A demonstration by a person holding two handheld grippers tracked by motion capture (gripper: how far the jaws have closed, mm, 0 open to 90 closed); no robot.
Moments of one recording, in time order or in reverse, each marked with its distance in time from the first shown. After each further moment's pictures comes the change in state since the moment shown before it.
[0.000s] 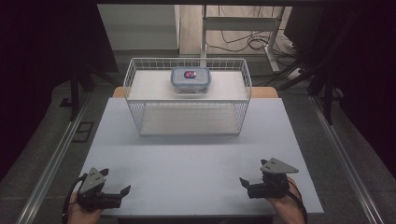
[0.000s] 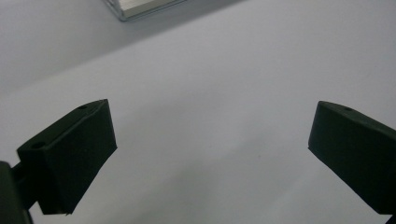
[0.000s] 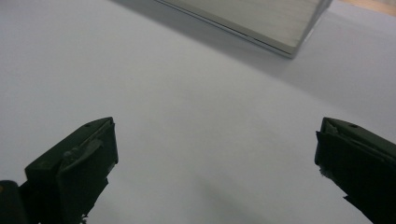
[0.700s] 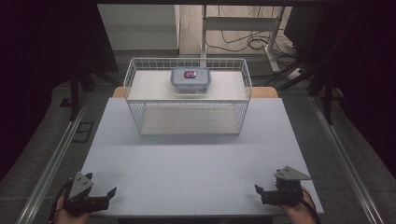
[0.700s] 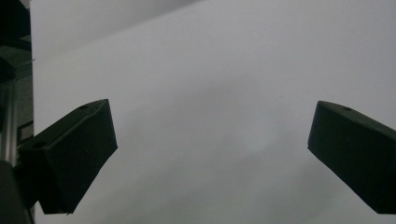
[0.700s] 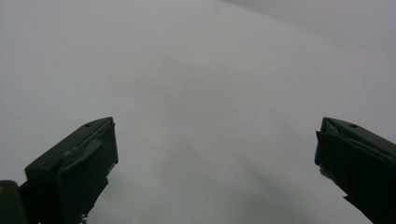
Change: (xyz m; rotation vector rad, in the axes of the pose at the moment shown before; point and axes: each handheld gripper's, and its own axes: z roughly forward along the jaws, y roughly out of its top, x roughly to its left) left arm 0.023 -0.029 -0.008 0.057 0.142 -0.007; right arm -0.025 -0.043 -0.012 0.108 -0.087 0.077
